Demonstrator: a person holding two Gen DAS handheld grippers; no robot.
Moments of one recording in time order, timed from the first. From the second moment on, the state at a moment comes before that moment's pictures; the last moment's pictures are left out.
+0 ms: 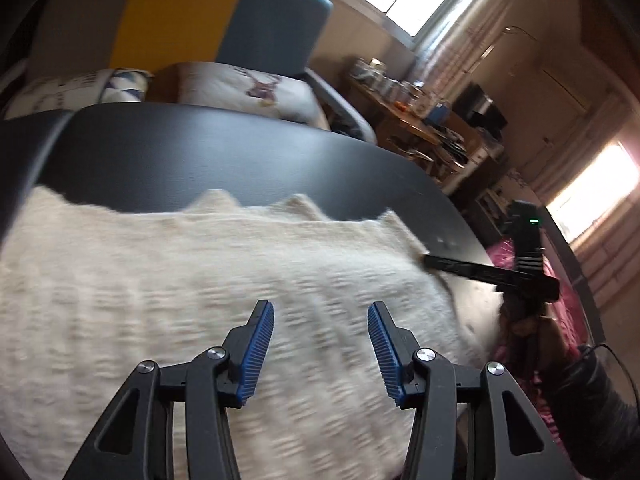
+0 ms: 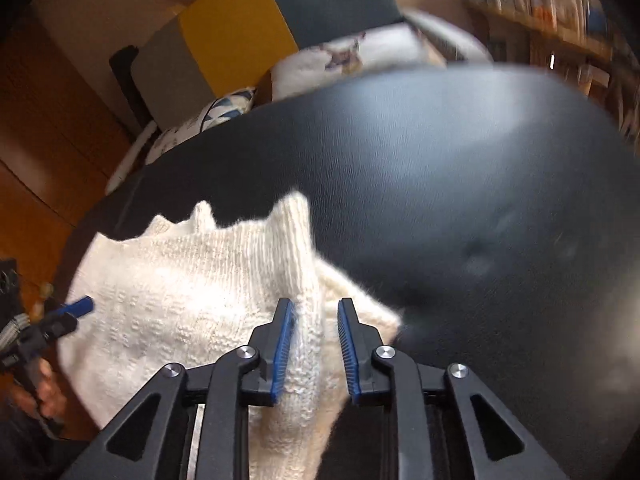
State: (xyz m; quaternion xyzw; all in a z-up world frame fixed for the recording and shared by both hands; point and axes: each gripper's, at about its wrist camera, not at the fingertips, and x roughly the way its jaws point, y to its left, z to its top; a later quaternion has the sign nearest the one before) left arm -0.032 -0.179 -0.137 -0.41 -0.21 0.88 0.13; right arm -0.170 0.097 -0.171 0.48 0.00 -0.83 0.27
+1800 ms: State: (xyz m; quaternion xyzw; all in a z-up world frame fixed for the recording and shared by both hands) left arm -0.081 -0.310 -0.130 -0.41 -0.18 0.89 0.05; right arm -0.077 -0.025 -0.174 0.47 0.08 -0.80 0.36
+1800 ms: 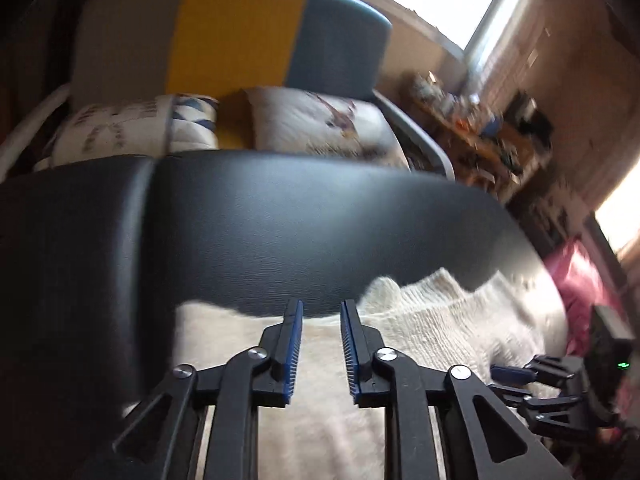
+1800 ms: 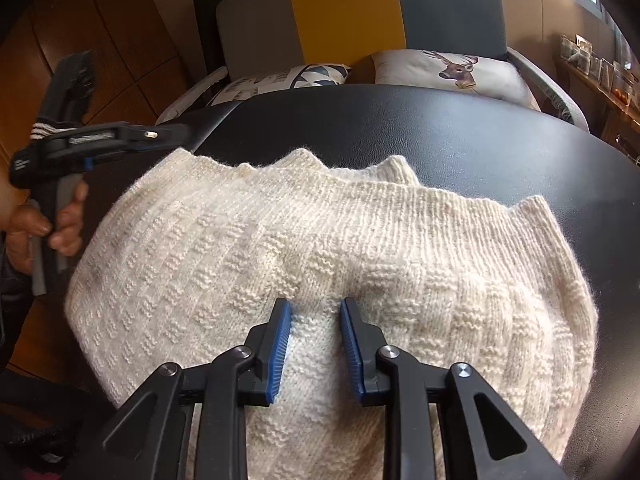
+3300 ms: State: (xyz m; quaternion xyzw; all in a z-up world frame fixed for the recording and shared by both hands) left arm 0.164 -0.340 -0.222 -0.42 -0.41 0.81 0.09; right arm -0.035 -0.042 -0.147 0.44 0.10 -0.81 0.37
